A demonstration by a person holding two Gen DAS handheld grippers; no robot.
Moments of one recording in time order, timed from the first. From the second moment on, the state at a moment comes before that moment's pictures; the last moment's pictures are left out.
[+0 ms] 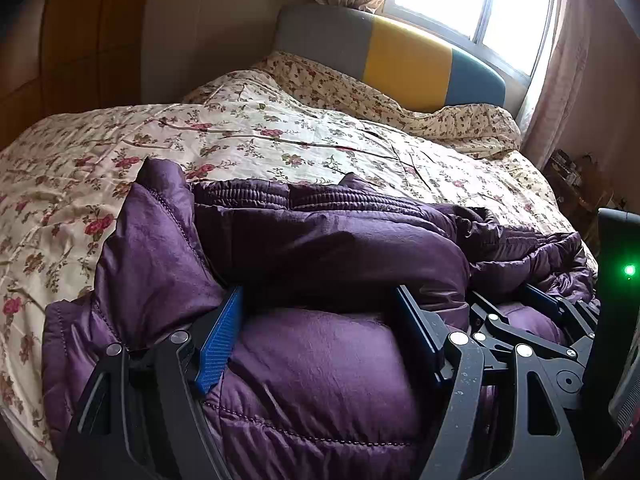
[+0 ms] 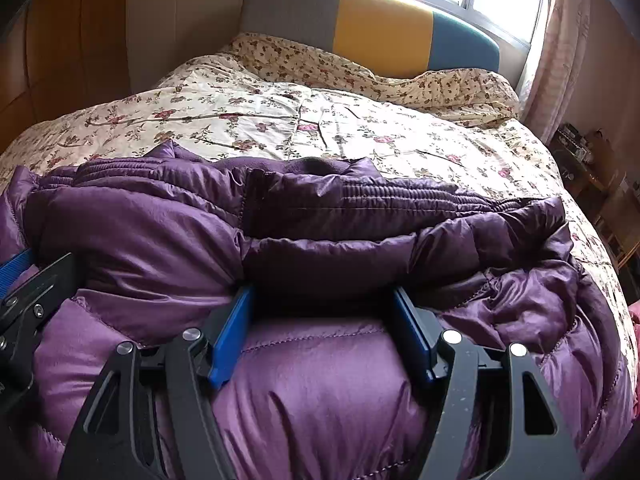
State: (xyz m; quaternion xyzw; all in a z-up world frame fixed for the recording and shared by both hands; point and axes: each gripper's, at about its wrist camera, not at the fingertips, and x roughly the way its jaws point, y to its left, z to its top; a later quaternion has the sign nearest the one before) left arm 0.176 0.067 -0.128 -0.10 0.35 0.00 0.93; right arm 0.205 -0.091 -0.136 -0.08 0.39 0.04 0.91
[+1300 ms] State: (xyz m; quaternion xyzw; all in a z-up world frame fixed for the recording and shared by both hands) left arm 0.036 0.203 -0.149 -0.39 0.37 -0.06 0.84; right arm 0.076 -0.108 -0.119 -0.09 0.42 0.11 0.90
